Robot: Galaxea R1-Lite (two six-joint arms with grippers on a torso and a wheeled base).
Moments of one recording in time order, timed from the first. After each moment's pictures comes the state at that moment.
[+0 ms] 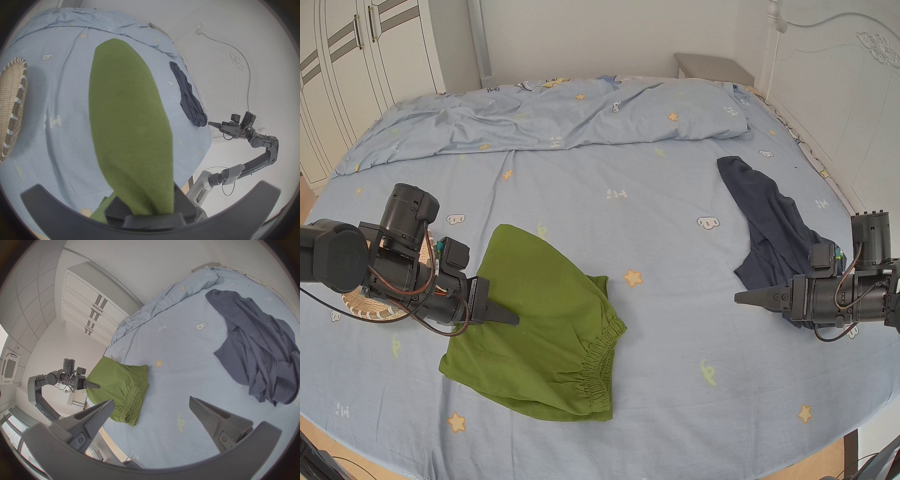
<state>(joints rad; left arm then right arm) -0.27 1.71 -1.10 0.26 -0.52 -0.19 0.25 1.54 -0.72 -0.25 0.50 0.30</state>
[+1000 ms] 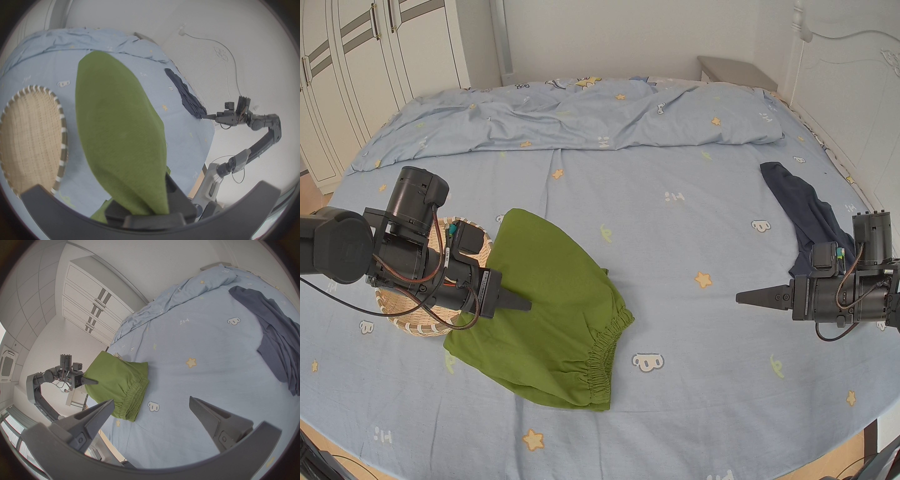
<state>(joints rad) -0.32 1.72 -1.17 0.25 -0.49 -0.04 0.24 1.54 -0.72 -0.25 0.50 0.29</state>
